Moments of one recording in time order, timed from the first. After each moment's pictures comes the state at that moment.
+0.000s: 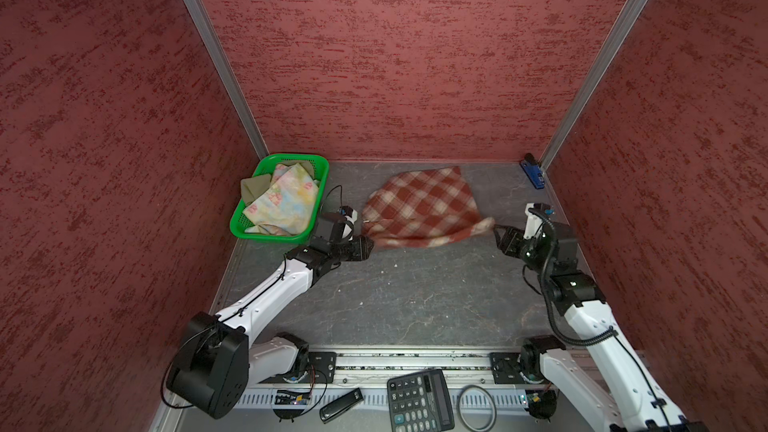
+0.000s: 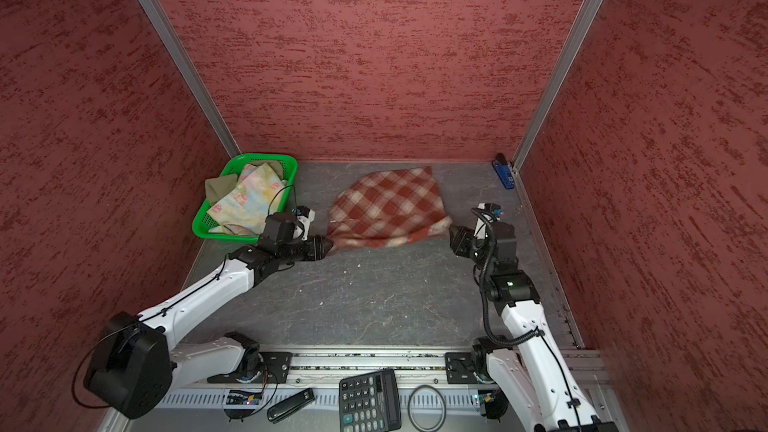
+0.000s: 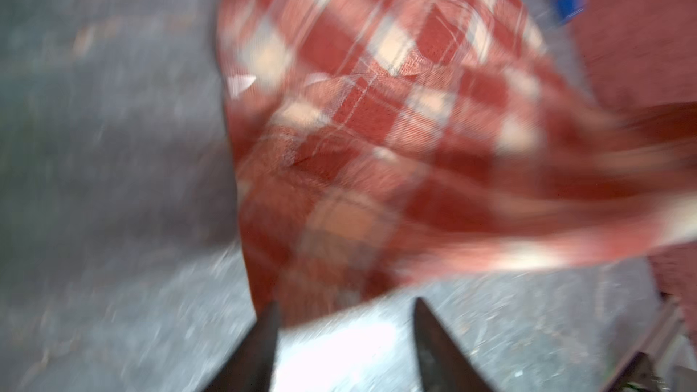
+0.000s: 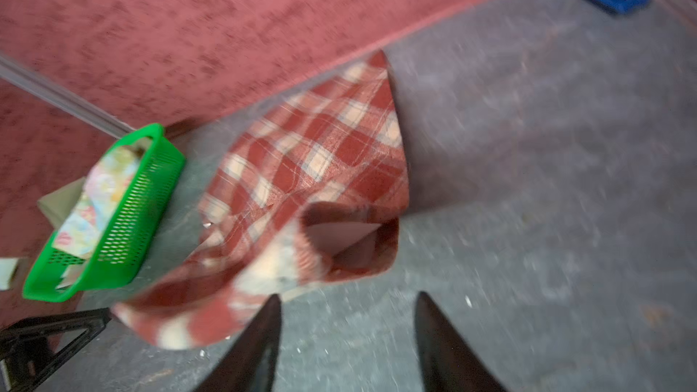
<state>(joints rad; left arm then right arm) -0.40 1.19 0.69 -0.30 0.19 -0.44 0.10 0.75 0.62 -0.38 -0.14 0.48</state>
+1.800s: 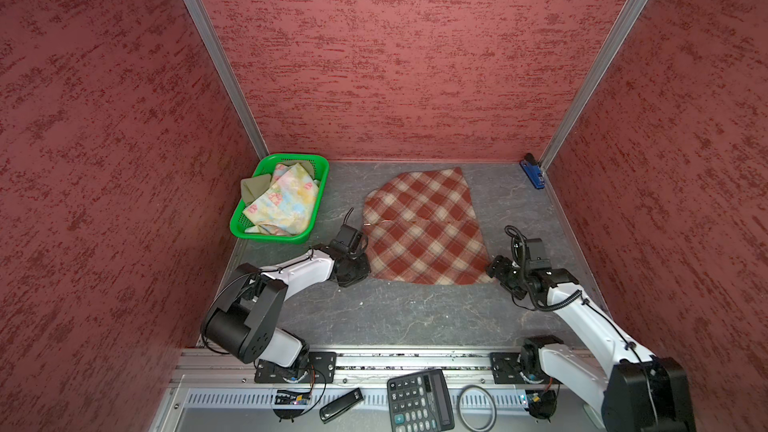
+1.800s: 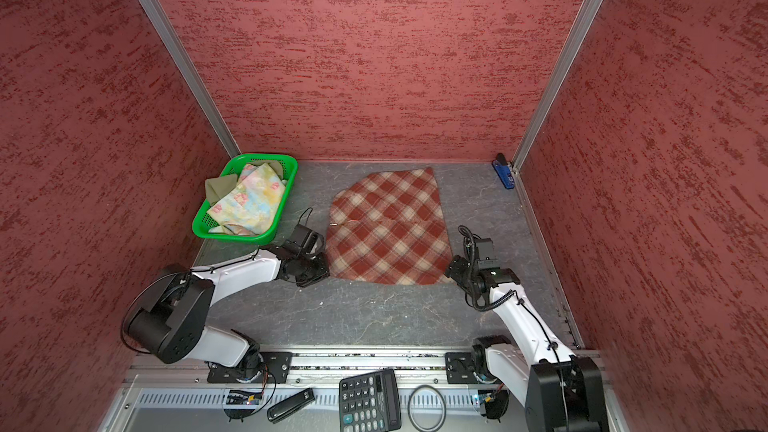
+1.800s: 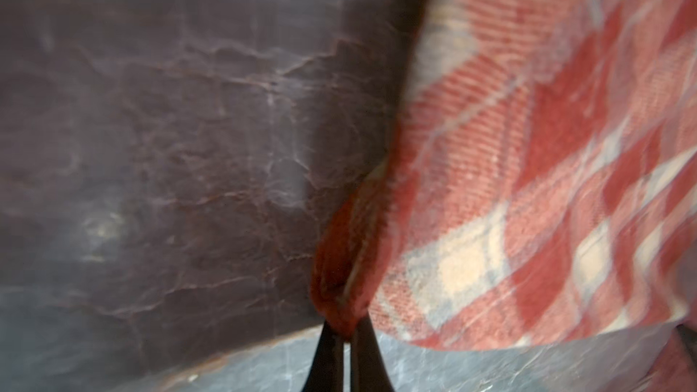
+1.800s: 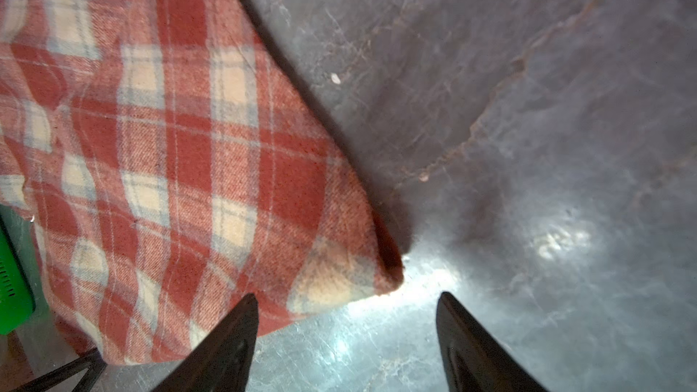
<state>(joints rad) -0.45 1.48 0.68 -0.38 0.20 -0.84 0.10 1.00 0.50 -0.56 -0.16 0.80</state>
